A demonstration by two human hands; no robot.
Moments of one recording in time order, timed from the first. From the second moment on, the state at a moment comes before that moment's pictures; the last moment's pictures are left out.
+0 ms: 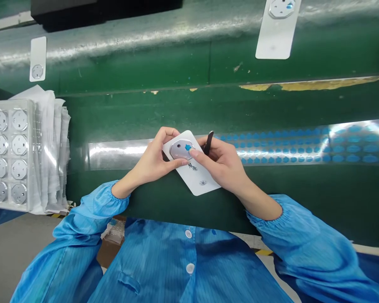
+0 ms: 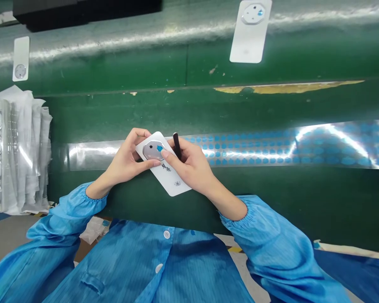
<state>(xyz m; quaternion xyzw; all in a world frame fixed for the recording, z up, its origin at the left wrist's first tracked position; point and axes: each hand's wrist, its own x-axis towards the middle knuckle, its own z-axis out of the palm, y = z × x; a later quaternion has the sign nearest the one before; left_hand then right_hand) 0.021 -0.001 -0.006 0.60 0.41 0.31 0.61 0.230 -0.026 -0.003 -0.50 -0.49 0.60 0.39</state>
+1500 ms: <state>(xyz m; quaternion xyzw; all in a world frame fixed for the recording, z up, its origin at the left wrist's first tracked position) 0.041 -0.022 -0.003 0.34 0.38 0.49 0.71 0.207 -0.050 -0.016 -0.49 -0.54 0.56 0.40</state>
